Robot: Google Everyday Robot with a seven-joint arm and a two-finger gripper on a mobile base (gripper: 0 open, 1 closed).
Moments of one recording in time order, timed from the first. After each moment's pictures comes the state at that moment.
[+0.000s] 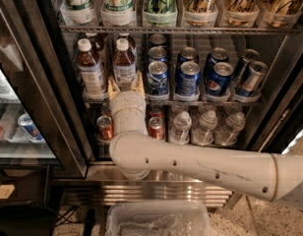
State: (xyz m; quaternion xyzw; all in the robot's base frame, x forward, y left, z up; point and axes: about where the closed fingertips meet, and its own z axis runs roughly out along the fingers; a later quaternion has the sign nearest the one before) arm 0.655 0.068 0.841 -0.09 0.66 -0.01 0.74
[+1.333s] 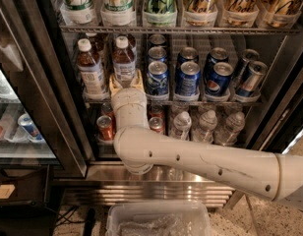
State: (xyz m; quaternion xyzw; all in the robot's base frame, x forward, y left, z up) arm 0.667 0.065 0.840 -0.09 0.67 0.01 0.73
